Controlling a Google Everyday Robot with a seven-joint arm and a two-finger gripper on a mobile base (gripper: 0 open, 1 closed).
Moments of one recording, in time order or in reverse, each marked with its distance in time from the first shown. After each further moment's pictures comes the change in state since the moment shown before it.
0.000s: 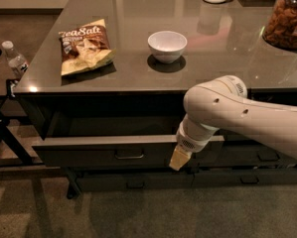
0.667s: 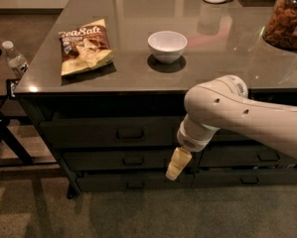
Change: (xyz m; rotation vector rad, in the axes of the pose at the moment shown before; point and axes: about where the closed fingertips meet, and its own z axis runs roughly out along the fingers) arm 0.000 0.000 0.000 0.000 0.000 0.000
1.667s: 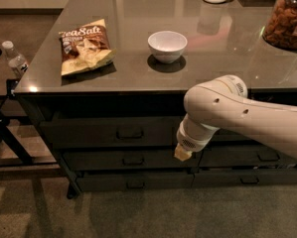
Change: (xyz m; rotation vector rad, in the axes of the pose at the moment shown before) arm 0.000 0.000 0.000 0.000 0.000 0.000
